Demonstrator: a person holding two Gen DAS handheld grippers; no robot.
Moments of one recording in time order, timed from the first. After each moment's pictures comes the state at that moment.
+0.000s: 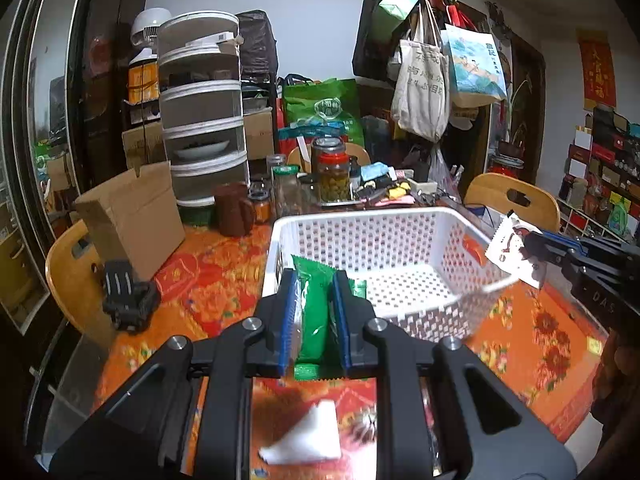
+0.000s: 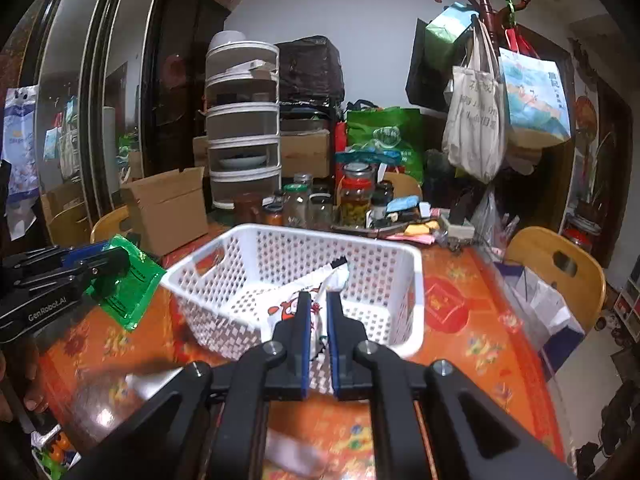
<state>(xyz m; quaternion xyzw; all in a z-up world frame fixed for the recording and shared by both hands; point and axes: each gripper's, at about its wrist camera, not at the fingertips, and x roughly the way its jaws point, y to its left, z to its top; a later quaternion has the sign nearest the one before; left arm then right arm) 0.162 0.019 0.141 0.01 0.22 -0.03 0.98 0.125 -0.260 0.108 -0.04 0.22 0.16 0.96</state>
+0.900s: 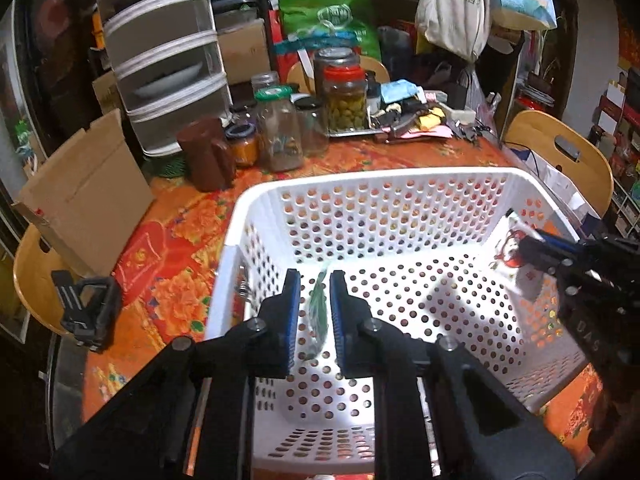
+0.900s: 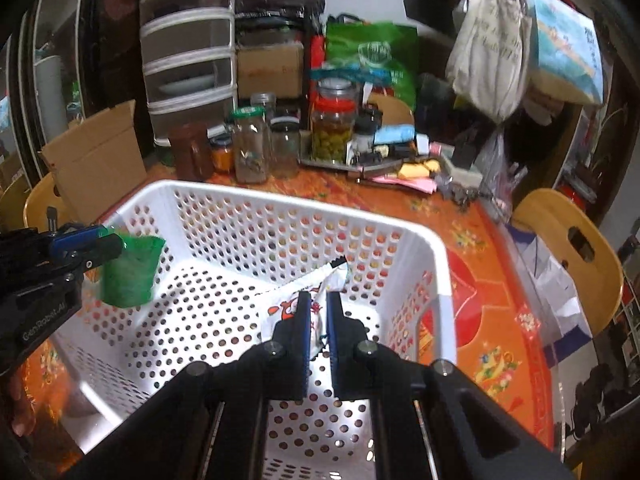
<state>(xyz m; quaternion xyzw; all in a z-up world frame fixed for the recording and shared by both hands) 0.373 -0.016 0.082 0.03 0.39 -0.01 0.92 0.300 -0.232 0.054 -0.07 0.39 0.11 0.91</state>
